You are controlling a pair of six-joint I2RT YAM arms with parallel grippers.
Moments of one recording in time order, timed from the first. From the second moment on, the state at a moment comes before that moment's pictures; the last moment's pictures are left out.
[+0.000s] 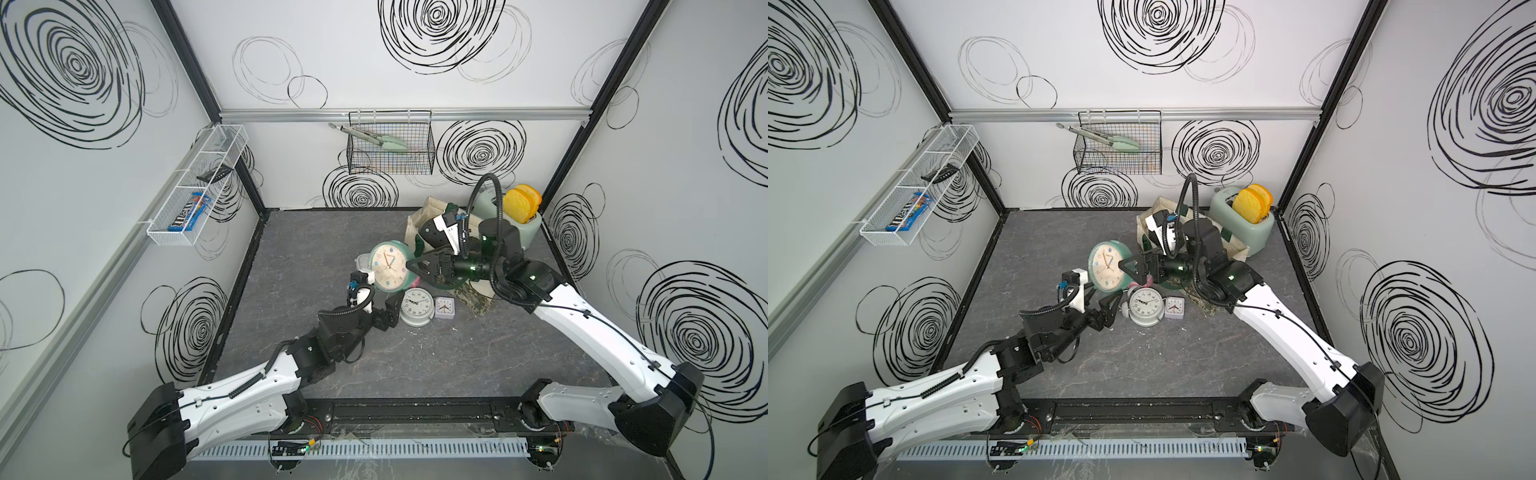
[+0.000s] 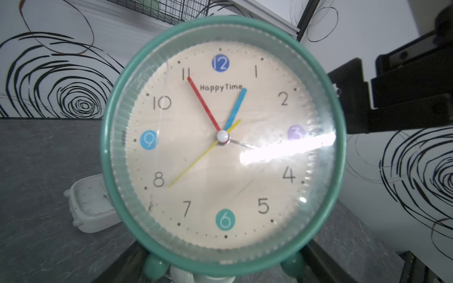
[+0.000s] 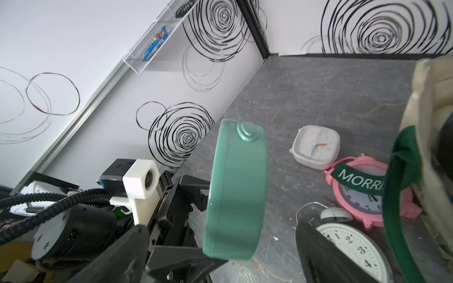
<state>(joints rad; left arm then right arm) -0.93 0.92 0.48 0.31 -0.35 -0.39 0.66 1.25 1.23 -0.38 -0.50 0.45</state>
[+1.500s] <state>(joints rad) -0.73 0.94 0.56 0.17 -0.08 -0.52 0.26 1.29 1.38 -0.54 -0.28 0.16</state>
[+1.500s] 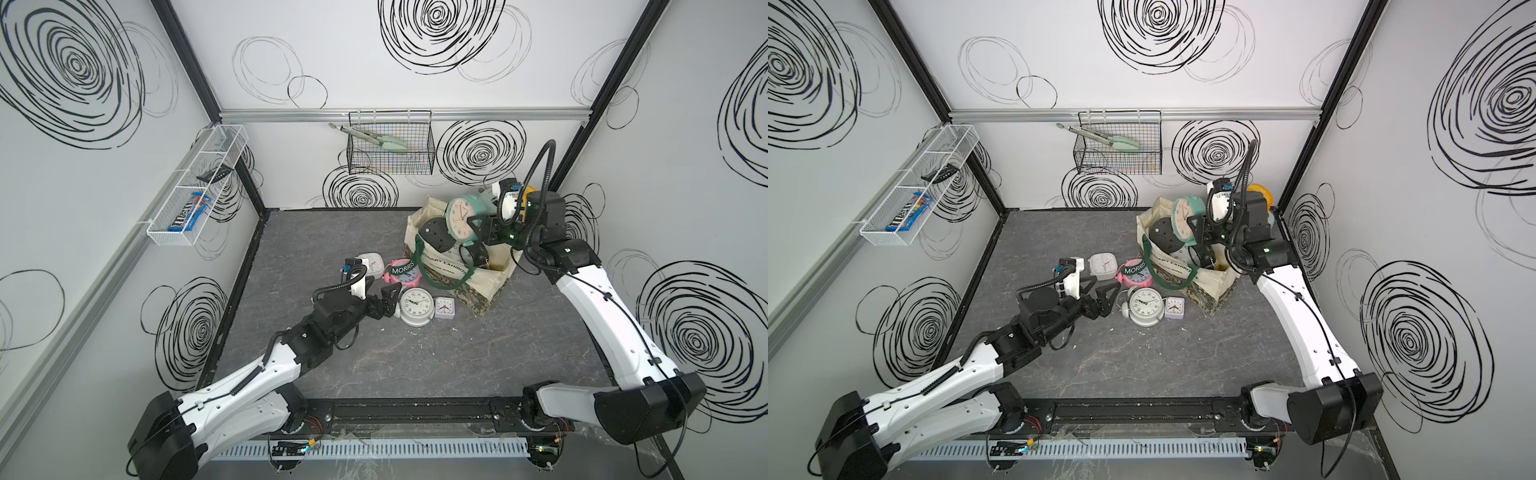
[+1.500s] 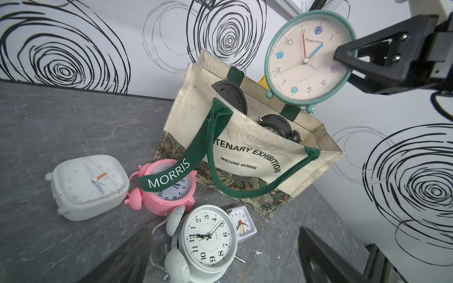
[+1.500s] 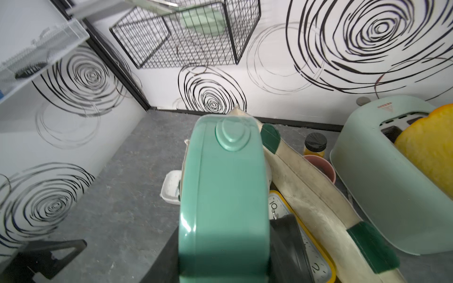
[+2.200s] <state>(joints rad) -0.64 0.83 0.48 0.15 0.01 -0.61 0.42 1.42 1.37 -0.66 -0.11 -0.10</state>
